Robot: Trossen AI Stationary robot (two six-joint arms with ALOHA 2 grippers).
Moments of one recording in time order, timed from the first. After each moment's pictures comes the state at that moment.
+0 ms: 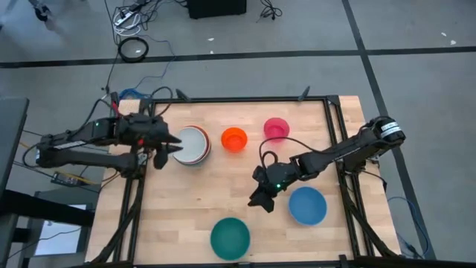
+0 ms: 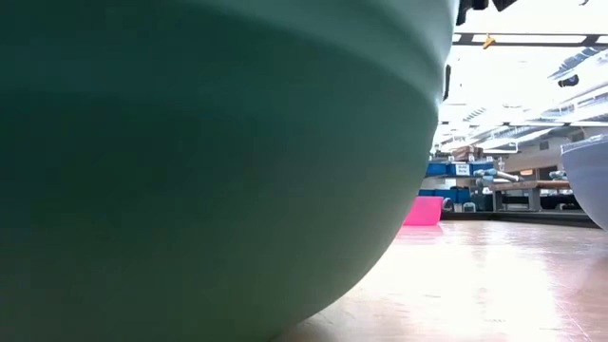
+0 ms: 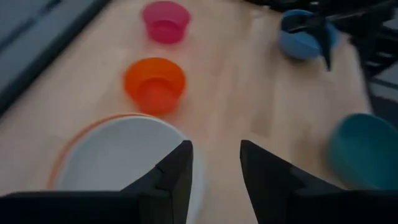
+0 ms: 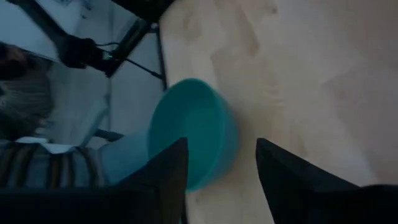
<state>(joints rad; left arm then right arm) 0.12 0.70 0.92 -0.85 -0.01 -0.23 0.30 1.55 0.99 -0.01 -0.15 0.91</state>
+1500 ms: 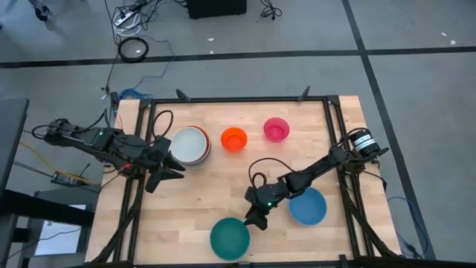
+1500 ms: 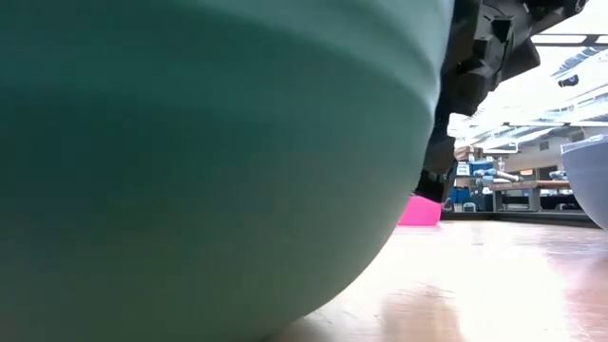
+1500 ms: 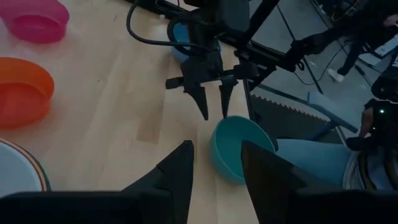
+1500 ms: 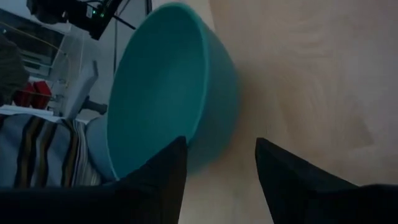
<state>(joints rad) -0.32 0.73 0.90 -0.63 -0.06 -0.55 0.38 1.87 0.95 0.33 -0.20 0.93</state>
